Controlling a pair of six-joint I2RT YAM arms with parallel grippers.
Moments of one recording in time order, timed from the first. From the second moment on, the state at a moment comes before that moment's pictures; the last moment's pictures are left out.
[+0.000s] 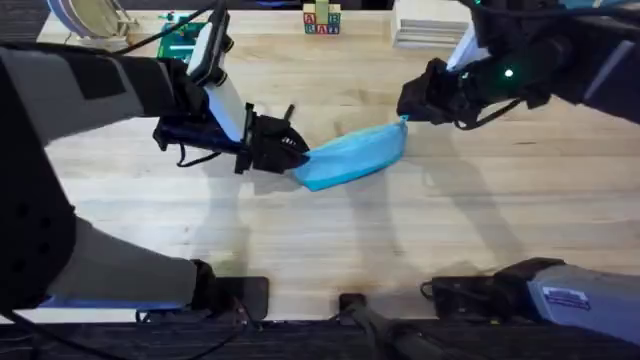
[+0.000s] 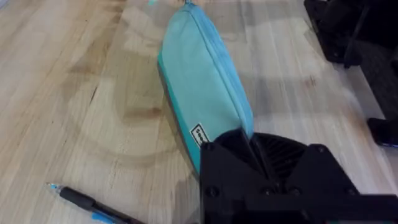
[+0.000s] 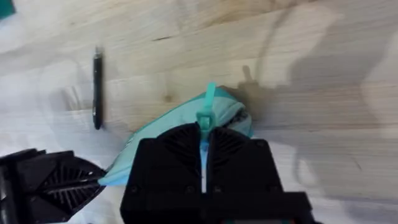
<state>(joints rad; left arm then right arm) 0.05 1.66 0.87 -0.94 1.19 1.58 0.29 1.40 1.03 -0.70 -0.18 0.62</state>
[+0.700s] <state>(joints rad) 0.05 1.66 0.87 -0.94 1.18 1.58 0.40 1.33 1.03 -0.70 -0.17 0.61</state>
